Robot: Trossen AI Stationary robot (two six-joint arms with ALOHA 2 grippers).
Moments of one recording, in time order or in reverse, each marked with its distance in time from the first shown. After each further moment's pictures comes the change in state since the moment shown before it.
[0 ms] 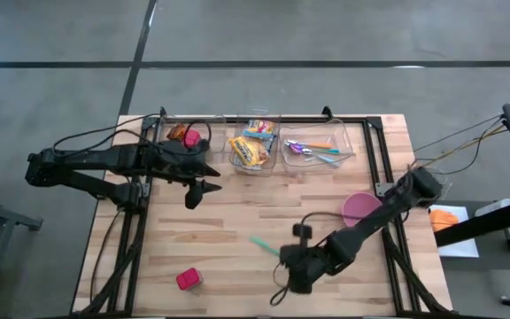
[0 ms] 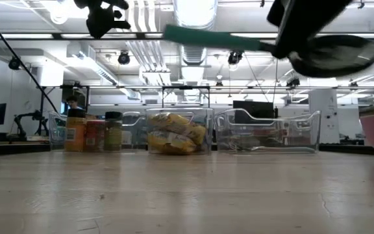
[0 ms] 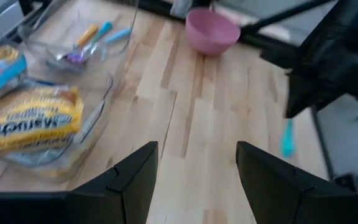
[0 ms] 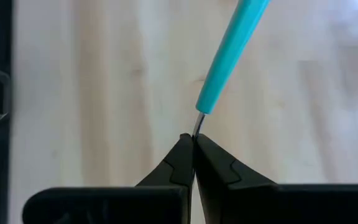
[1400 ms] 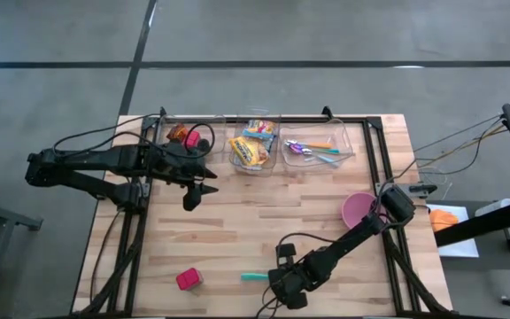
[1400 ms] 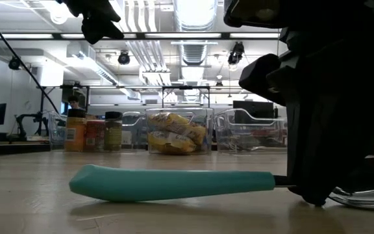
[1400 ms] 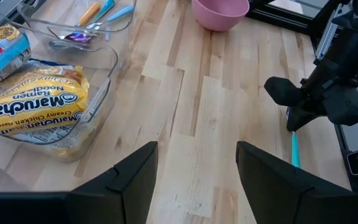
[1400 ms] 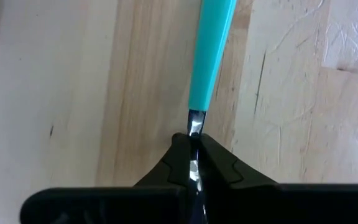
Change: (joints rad) left arm 0.000 0.000 -0.012 -0.066 -0.003 0.034; right arm 0.008 0.293 0.085 0.109 -0.170 -0.203
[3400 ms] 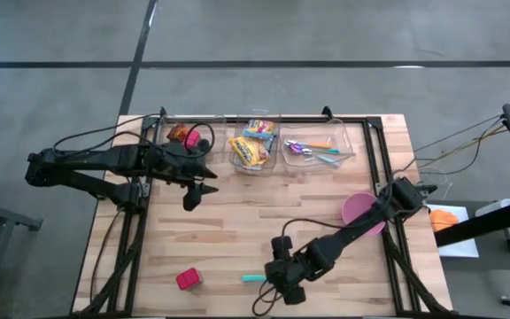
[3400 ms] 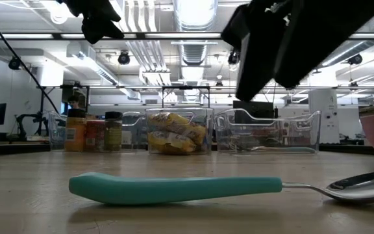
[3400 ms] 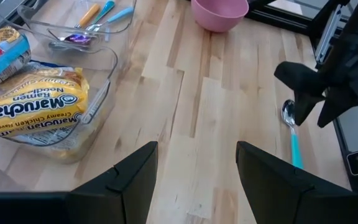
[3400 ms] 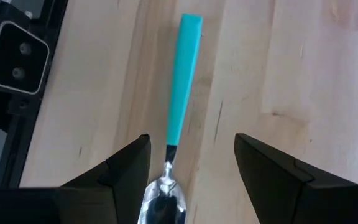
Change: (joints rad) left arm 0.000 -0.001 0.001 0.004 0.000 0.003; right arm -0.043 -0.118 0.032 -0.024 -0.018 -0.079
